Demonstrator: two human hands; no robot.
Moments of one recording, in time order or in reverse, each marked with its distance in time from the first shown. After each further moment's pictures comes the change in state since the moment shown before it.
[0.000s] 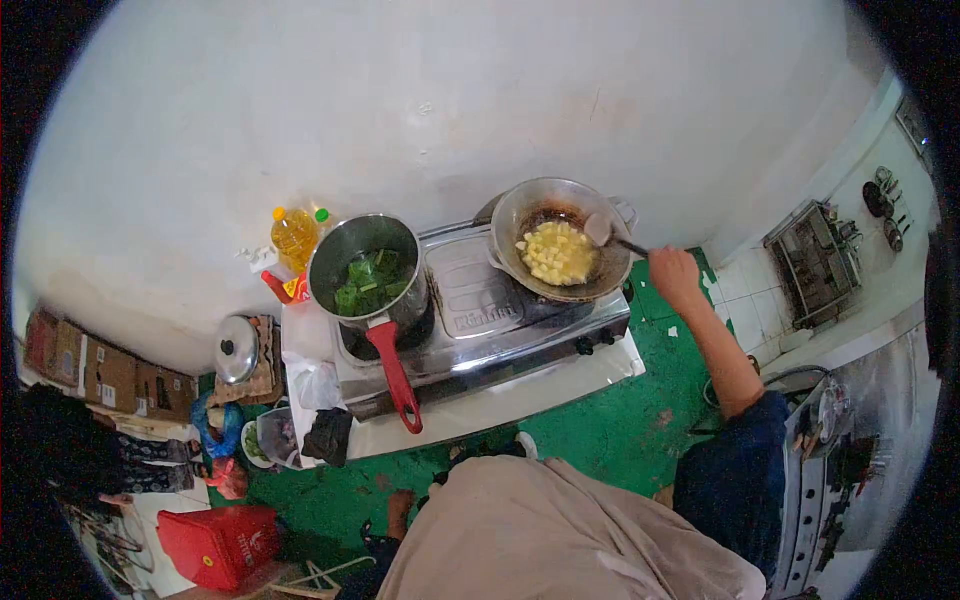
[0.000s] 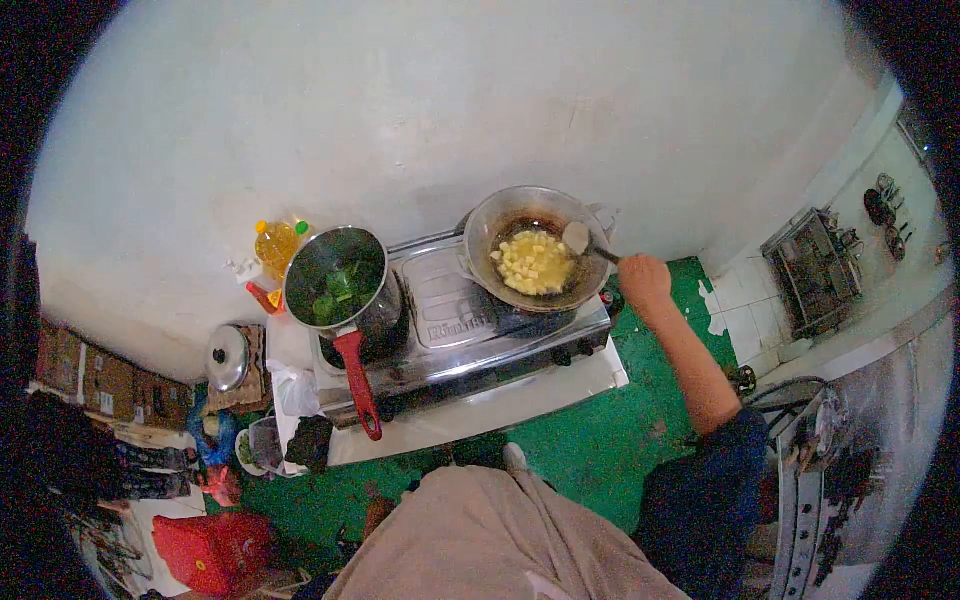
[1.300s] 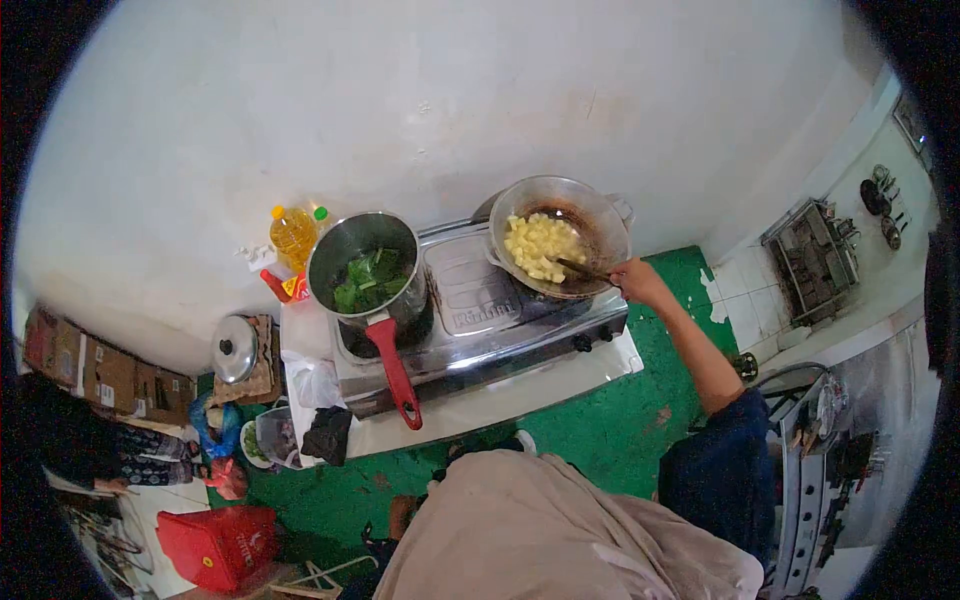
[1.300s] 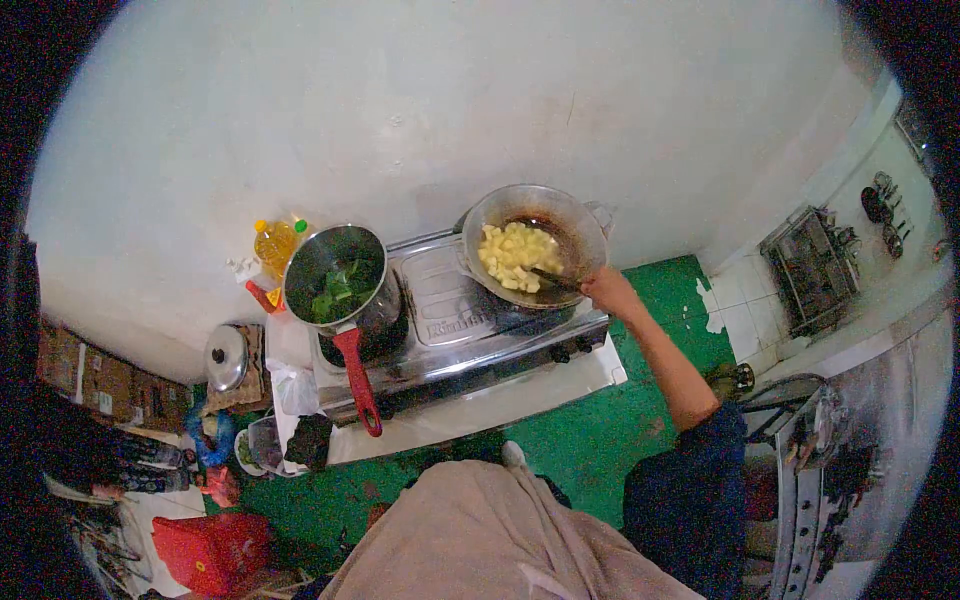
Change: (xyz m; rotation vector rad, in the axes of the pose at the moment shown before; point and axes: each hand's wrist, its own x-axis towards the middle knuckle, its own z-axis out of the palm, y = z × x) left_hand -0.012 0.016 -0.011 -0.039 -0.097 -0.023; right_hand 0.011 -0.028 0.044 0.732 -0.390 0.062
